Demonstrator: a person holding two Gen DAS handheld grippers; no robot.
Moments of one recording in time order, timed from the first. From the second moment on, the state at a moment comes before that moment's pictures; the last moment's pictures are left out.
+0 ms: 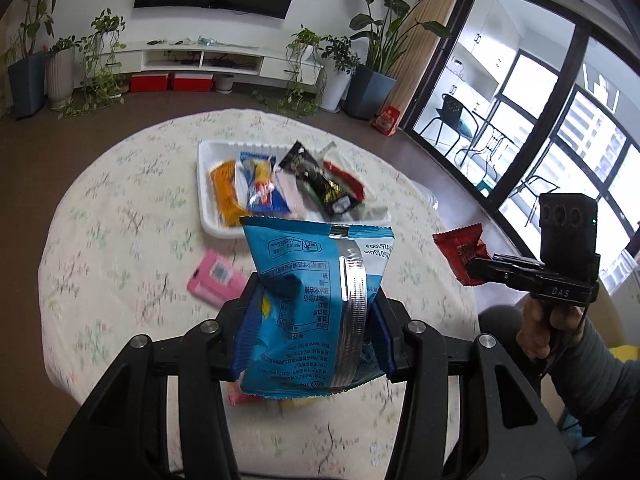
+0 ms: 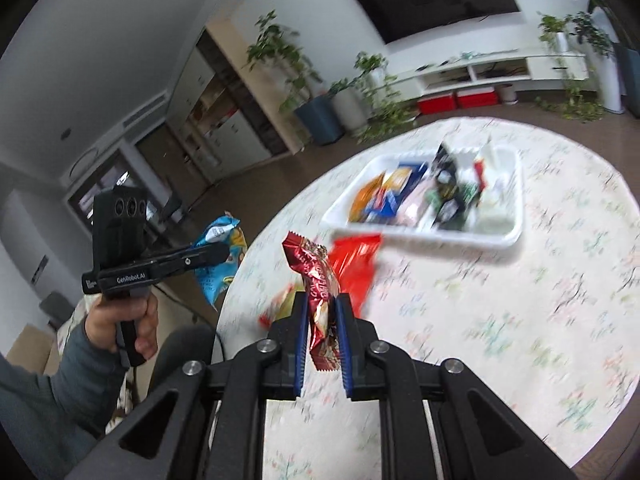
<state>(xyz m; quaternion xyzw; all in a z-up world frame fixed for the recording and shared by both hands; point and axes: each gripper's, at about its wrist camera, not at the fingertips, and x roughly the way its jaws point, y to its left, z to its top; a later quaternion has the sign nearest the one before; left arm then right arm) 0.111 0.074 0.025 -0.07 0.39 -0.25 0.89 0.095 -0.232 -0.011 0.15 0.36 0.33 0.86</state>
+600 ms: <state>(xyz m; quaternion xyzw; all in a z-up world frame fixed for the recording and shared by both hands) 0.315 0.039 0.023 -0.04 0.42 -0.22 0.88 0.253 -0.206 0.000 0.22 0.38 0.24 0.87</state>
